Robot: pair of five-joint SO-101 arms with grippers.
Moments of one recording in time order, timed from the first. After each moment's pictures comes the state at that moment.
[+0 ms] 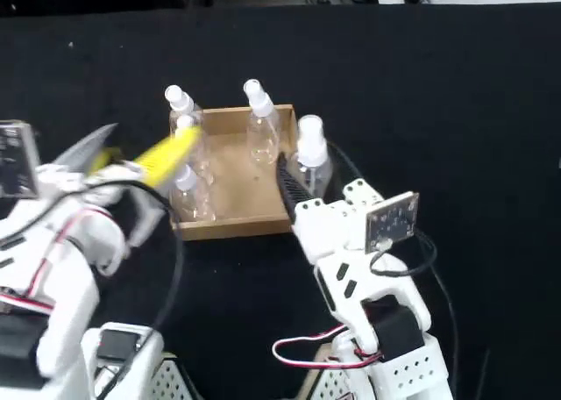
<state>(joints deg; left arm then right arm) 0.6 -66.2 15.8 73.5 9.8 -20.3 -95.3 81.5 24.9 -3.1</state>
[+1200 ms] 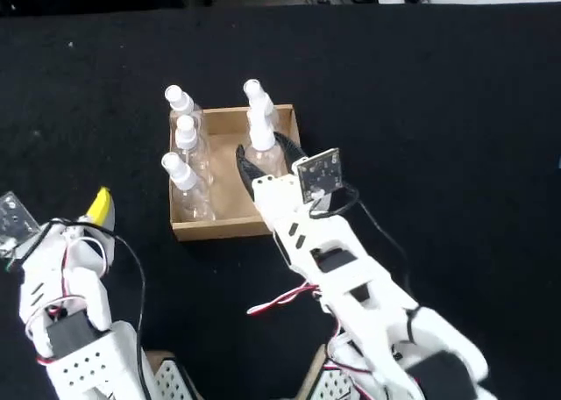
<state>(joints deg) -33.4 -99.6 87.2 50.1 9.8 -24.7 -28.0 81.4 -35.0 -3.1</state>
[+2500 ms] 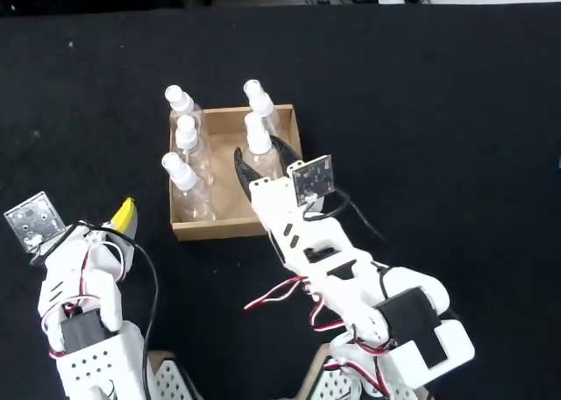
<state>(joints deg) -27.5 -103.9 96.0 50.1 9.8 -24.7 -5.8 78.8 -55.8 -3.1</state>
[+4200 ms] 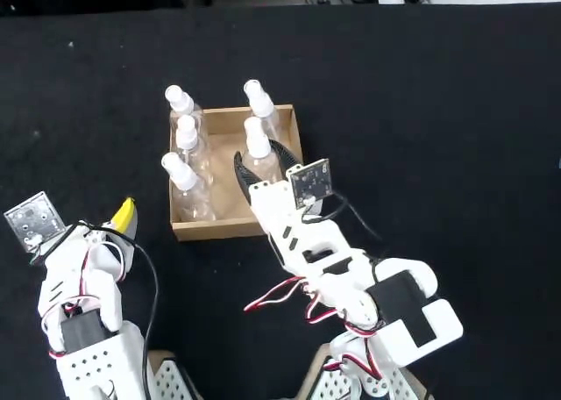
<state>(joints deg) -27.5 -103.9 96.0 50.1 9.8 -24.9 0.4 78.3 -61.0 -3.1</state>
